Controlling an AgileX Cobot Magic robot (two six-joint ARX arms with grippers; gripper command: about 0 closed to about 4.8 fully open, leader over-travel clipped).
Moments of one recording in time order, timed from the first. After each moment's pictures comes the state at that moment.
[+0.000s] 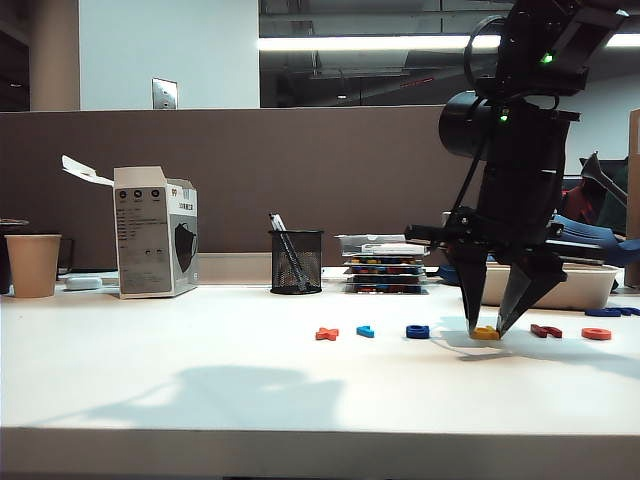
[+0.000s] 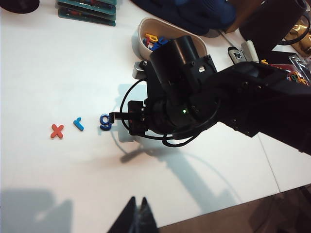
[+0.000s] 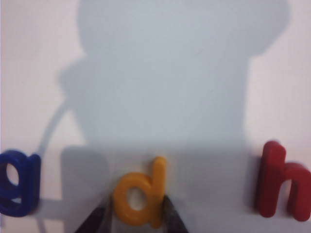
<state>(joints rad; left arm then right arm) -1.20 1.36 1.54 -0.82 -0.51 -0.84 0.36 1.91 1.29 -0.66 -0.01 0.43</state>
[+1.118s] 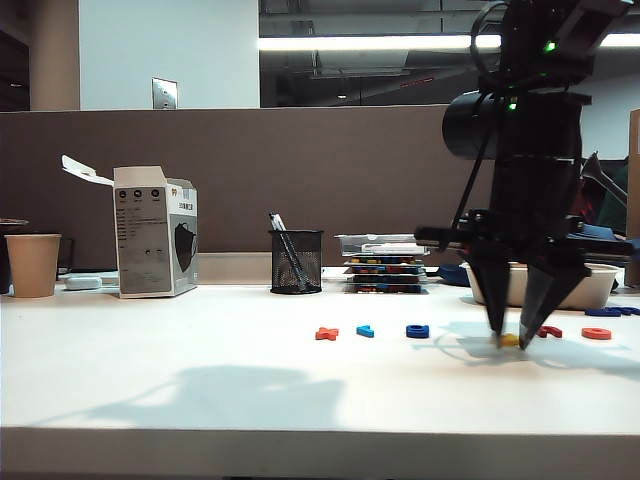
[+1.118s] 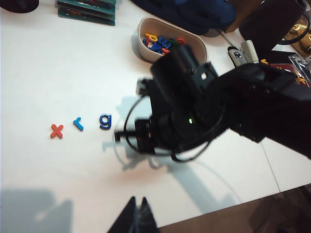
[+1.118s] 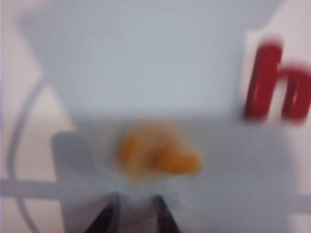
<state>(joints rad) -1.20 1.36 1.54 -0.82 -0.51 -0.84 0.38 1.86 1.28 -0.82 -0.02 0.44</state>
